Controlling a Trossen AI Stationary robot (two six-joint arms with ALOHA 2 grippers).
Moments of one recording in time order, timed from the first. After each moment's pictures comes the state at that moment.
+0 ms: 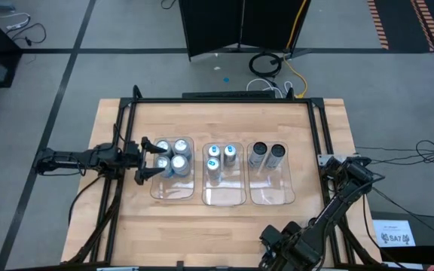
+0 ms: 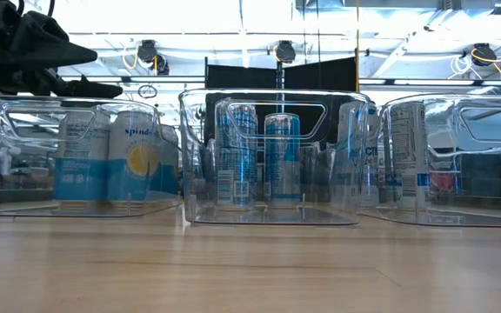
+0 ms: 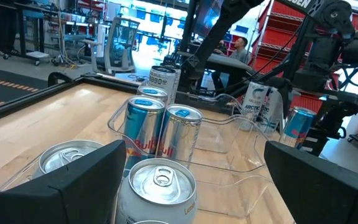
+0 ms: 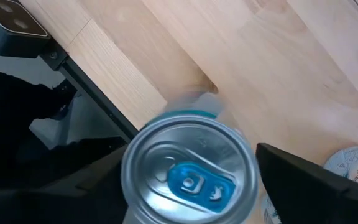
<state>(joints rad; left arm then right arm) -0.04 0.03 0.00 0.02 -0.04 -0.20 0.86 1.98 1.71 -1.15 0.10 1.63</state>
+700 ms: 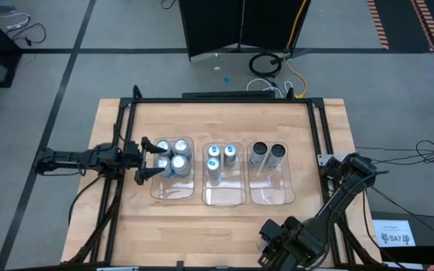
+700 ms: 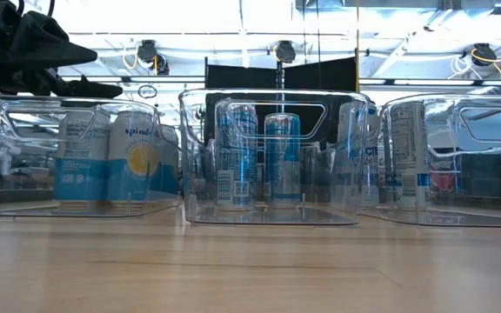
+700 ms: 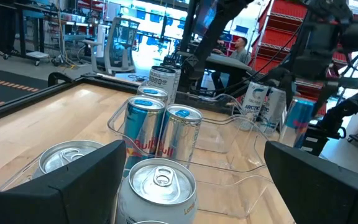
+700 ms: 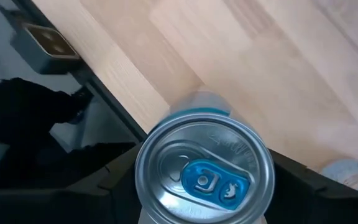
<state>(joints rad) -0.04 0.03 0.00 0.02 -0.04 -0.20 0.84 1.91 1.71 -1.16 0.14 1.59</state>
